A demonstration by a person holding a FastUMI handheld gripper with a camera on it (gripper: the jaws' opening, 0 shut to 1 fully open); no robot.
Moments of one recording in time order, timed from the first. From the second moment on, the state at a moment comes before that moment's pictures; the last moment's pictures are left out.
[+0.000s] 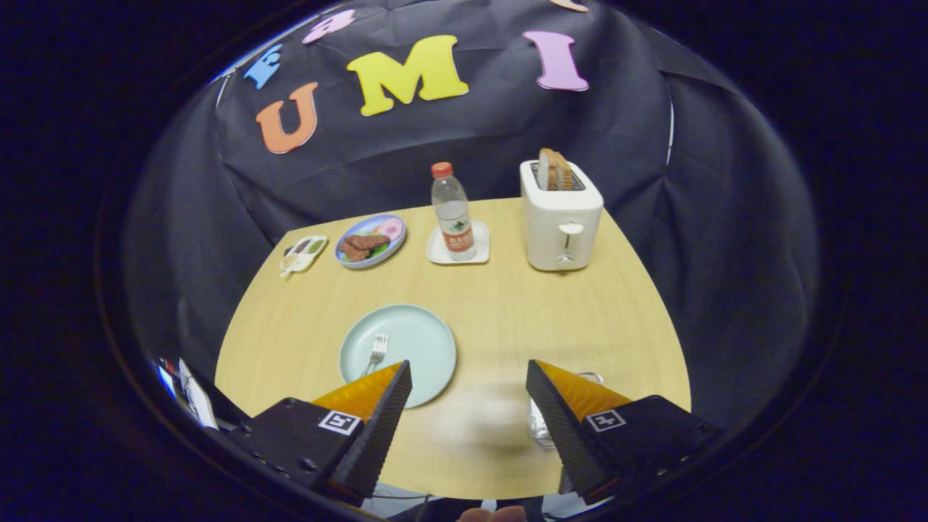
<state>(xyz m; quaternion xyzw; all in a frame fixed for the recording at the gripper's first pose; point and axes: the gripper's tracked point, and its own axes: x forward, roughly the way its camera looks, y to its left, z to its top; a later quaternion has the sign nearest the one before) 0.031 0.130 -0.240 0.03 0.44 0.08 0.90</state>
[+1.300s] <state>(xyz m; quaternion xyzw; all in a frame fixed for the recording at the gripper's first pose) 0.028 0.281 -0.417 -0.01 0.50 0.06 0.86</state>
